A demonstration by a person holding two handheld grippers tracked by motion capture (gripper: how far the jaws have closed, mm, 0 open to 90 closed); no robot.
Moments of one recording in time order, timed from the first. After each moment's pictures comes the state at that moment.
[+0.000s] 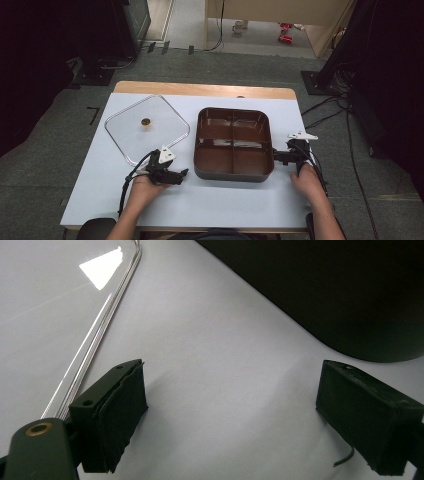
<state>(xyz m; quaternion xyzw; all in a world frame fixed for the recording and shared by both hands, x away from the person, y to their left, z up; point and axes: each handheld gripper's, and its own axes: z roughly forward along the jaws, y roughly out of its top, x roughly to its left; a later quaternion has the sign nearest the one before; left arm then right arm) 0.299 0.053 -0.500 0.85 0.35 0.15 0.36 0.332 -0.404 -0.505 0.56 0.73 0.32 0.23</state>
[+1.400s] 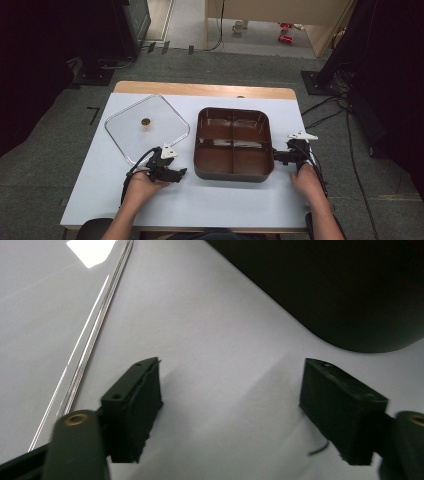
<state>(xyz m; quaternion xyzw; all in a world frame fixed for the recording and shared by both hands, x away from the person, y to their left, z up) 0.305 0.051 -0.486 0.87 0.35 0.12 0.32 0.332 -0.404 -0.505 0.56 0.73 0.32 0.23</state>
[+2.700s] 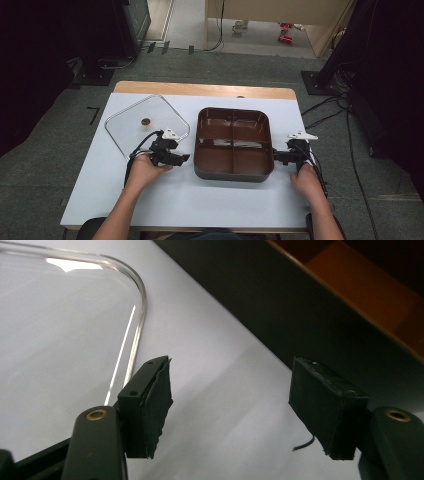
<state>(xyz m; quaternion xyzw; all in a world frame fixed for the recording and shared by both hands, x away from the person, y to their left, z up) 0.349 0.046 -0.464 0.87 0.34 0.08 0.34 0.332 -0.404 -0.505 0.56 0.73 0.32 0.23</state>
